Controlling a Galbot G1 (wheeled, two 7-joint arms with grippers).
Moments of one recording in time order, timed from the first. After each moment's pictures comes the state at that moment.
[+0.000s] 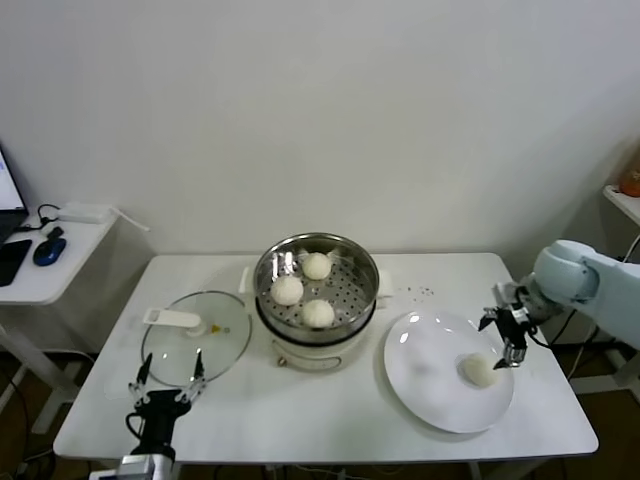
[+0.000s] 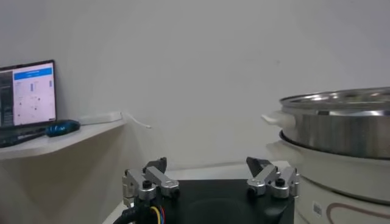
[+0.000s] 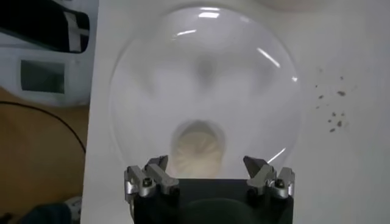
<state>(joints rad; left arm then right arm) 1.66 -1.53 -0.66 -1.99 0.02 -0.11 -0.05 0.29 0.46 -1.20 1.46 0.13 -0.27 -1.09</state>
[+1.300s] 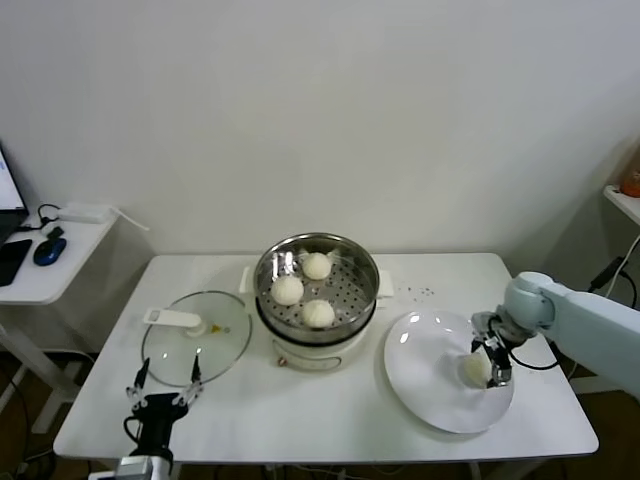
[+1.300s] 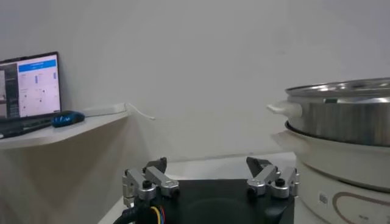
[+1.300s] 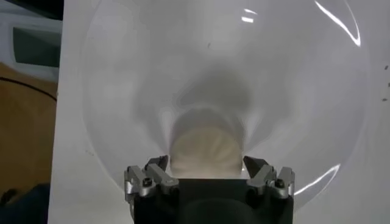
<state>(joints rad) 1.66 -1.53 -0.67 -1.97 0.02 -0.10 -0.05 0.04 0.60 -1.04 1.29 -0.04 -0.25 -1.08</state>
